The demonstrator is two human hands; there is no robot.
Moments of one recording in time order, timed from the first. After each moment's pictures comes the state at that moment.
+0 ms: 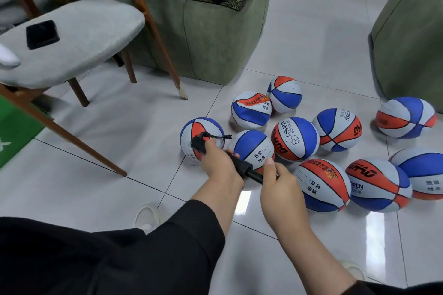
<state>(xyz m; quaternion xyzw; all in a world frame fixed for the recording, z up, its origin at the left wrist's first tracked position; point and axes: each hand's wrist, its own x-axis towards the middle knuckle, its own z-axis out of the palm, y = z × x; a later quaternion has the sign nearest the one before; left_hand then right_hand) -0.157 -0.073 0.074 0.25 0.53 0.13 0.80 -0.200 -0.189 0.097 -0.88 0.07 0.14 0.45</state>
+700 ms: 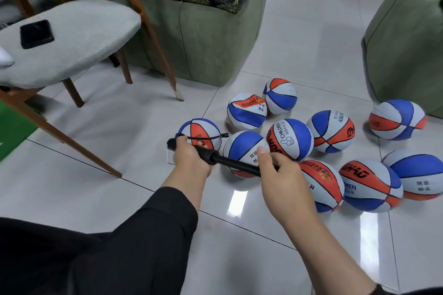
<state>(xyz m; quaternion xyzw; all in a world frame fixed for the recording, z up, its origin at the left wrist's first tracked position) -0.157 -0.015 0.083 0.18 0.56 0.13 0.80 -0.188 -0.200 0.125 -0.88 0.01 0.14 0.45</state>
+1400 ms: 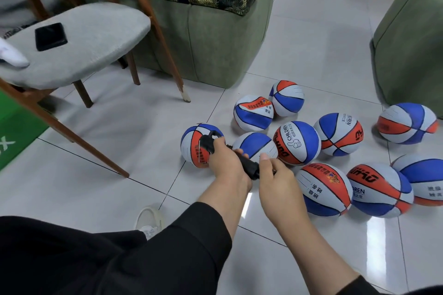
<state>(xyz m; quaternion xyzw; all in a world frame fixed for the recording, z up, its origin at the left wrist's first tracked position) -0.156 -0.081 0.091 0.23 0.53 0.11 0.81 -0.194 -0.179 0.109 -0.87 0.03 0.15 0.47</state>
